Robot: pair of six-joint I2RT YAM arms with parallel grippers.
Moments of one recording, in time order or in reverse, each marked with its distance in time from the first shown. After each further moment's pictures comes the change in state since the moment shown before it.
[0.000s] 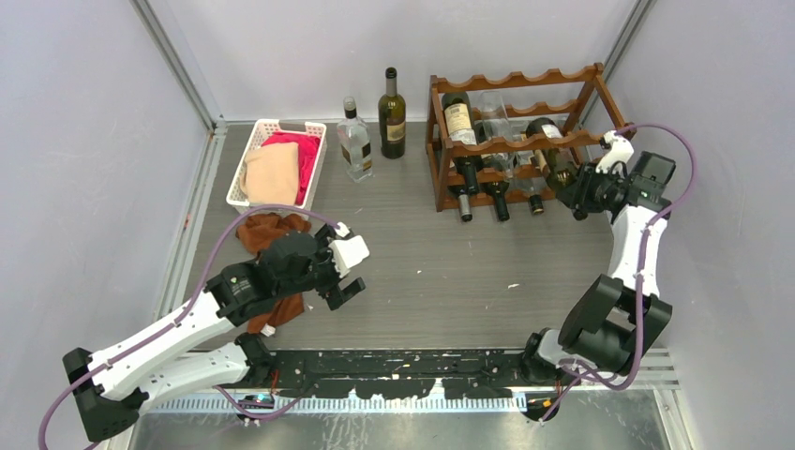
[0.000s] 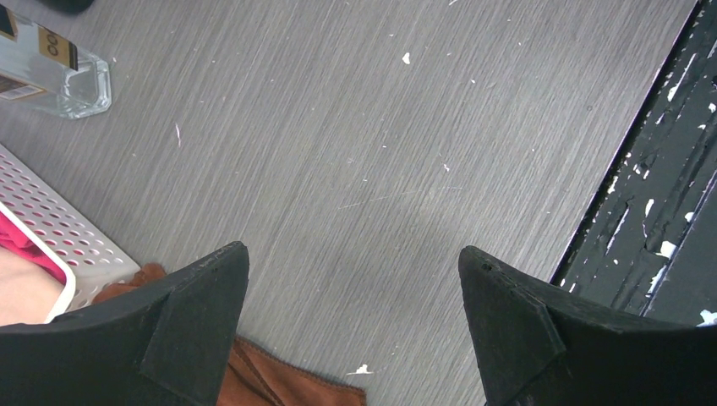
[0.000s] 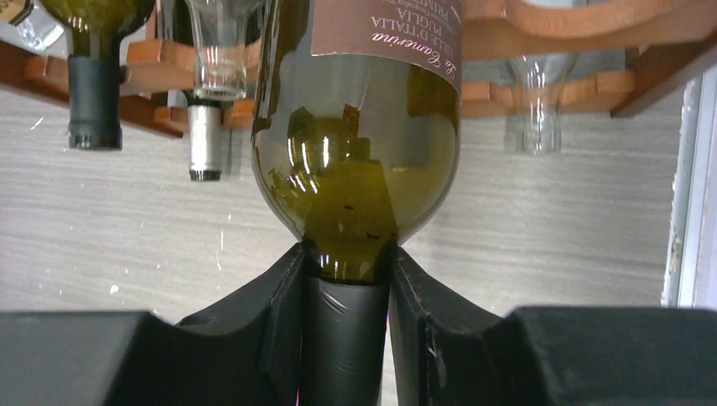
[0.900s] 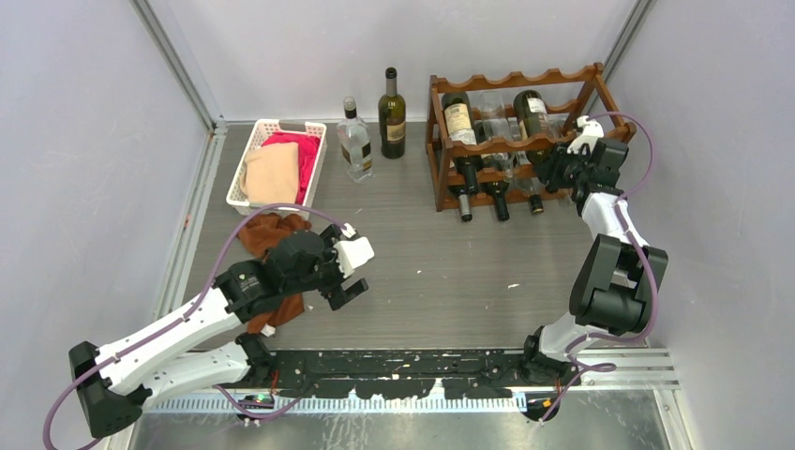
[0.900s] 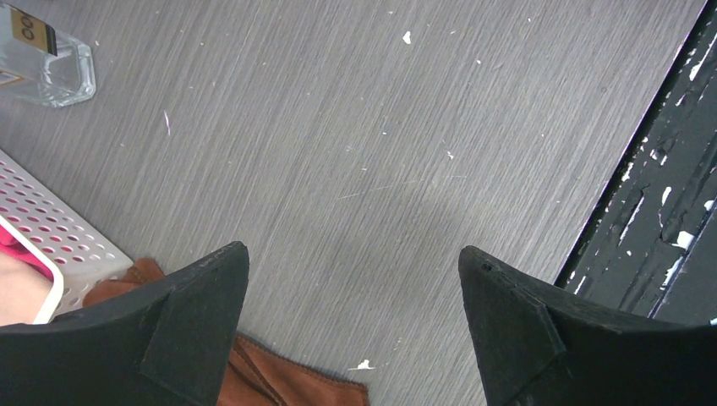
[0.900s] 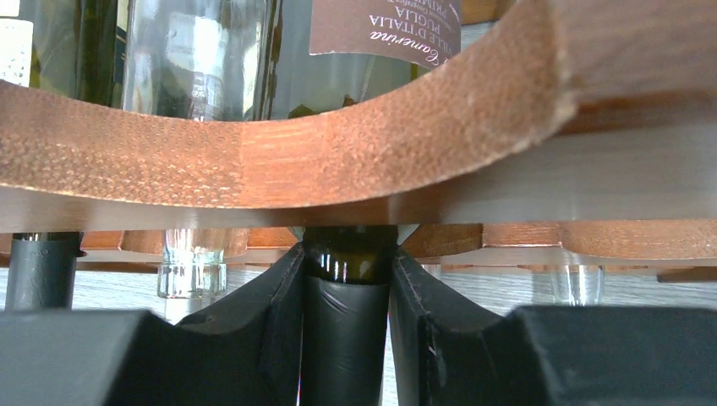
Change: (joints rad) left arm 0.010 0.043 -0.010 0.004 0.000 0.017; right arm 0.221 0.234 -0.082 0.628 0.157 0.280
